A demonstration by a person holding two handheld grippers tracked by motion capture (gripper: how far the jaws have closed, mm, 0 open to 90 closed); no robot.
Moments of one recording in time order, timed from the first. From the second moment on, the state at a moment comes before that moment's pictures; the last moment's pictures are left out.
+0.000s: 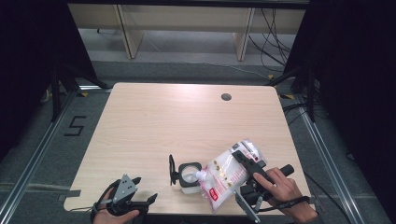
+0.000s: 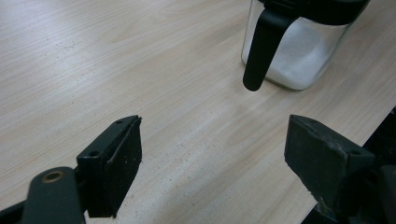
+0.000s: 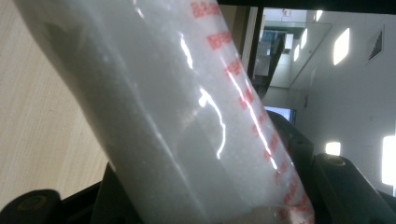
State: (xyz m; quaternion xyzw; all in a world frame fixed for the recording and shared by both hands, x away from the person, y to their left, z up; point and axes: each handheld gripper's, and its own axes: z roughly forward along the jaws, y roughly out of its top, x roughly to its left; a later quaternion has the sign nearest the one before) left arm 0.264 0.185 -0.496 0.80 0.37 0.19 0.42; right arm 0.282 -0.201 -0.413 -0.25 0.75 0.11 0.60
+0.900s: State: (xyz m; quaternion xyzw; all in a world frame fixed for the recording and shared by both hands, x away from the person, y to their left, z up) left arm 0.265 0.186 -0.495 0.80 0.37 0.19 0.43; right arm 0.284 -0.204 -0.416 -0.22 0.77 0.12 0.59
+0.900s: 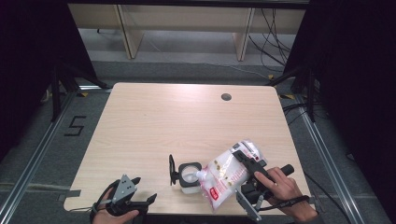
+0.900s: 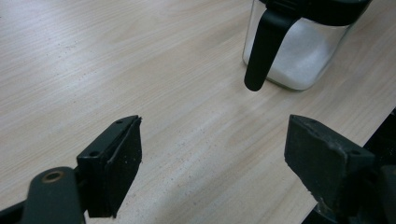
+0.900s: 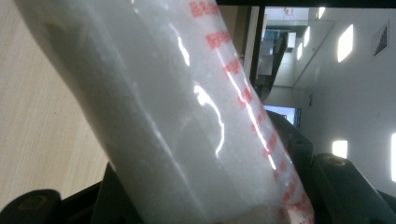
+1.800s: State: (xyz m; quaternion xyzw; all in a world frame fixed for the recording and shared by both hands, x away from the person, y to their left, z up) left arm 0.265 0.187 -0.495 0.80 0.37 0.19 0.43; right arm 0.283 -0.207 -0.415 -0.20 0.78 0.13 0.58
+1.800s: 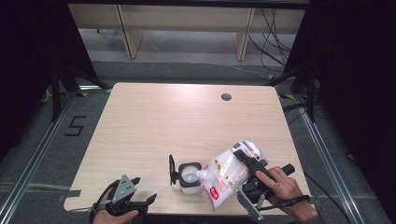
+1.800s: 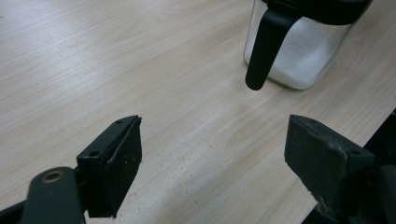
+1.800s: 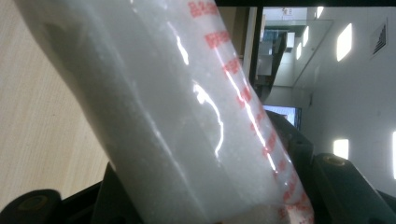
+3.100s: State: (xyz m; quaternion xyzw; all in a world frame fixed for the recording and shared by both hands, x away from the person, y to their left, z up) left arm 0.264 0.189 -0.494 0.81 0.36 0.19 0.41; right arm 0.283 -0.206 -0.413 -0.23 0.76 0.12 0.59
